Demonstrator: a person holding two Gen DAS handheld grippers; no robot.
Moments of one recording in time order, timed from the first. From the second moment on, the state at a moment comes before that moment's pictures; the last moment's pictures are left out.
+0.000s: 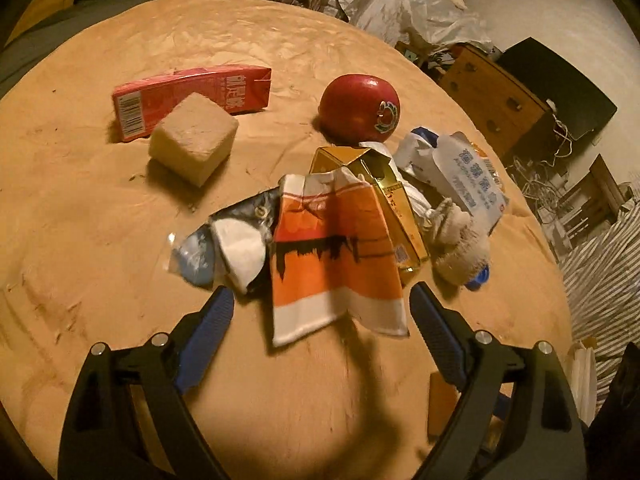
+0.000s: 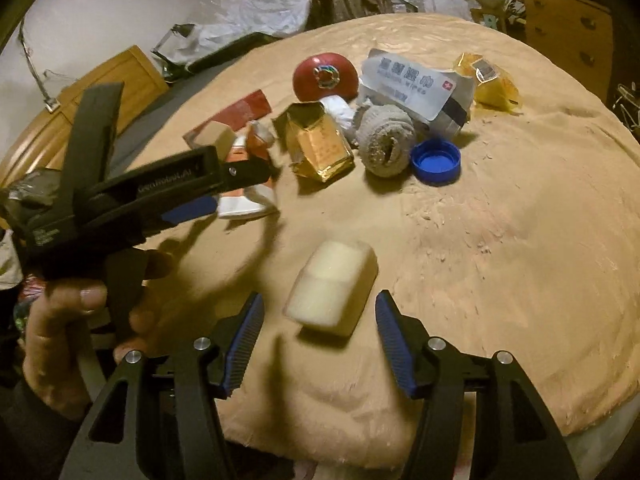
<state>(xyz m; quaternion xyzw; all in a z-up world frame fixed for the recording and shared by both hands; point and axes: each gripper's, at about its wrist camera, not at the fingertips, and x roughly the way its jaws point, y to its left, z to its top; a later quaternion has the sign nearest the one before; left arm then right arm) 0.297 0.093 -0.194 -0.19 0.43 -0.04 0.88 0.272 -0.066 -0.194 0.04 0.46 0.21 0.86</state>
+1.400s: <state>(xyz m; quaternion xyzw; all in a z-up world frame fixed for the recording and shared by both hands) 0.152 0.034 -0.088 -0.04 0.26 0.00 0.96 0.196 -0.091 -0.099 -0.01 0.25 0.17 0.95</state>
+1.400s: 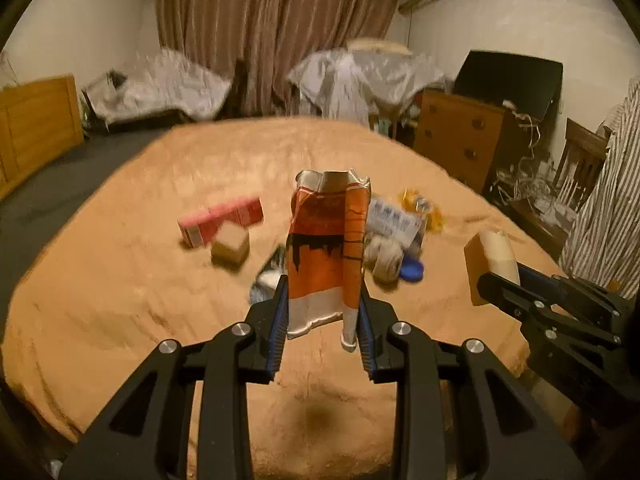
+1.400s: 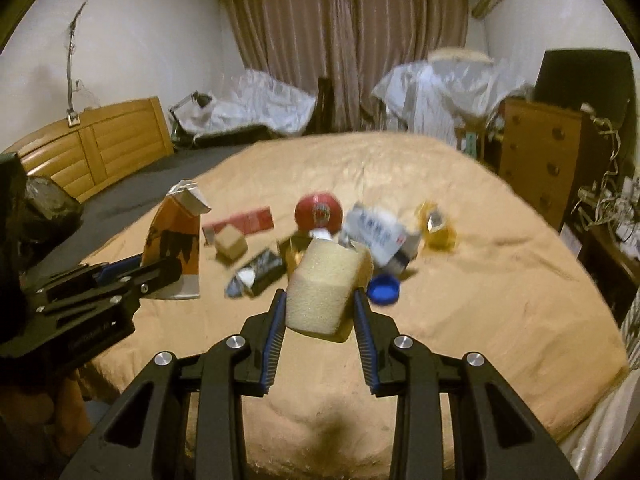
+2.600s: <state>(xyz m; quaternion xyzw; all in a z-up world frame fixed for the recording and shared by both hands) 0.126 -0.026 -0.032 -0.01 0.17 -0.02 0.98 0.127 -0.157 -0.020 -0.01 0.16 0.12 0.98</state>
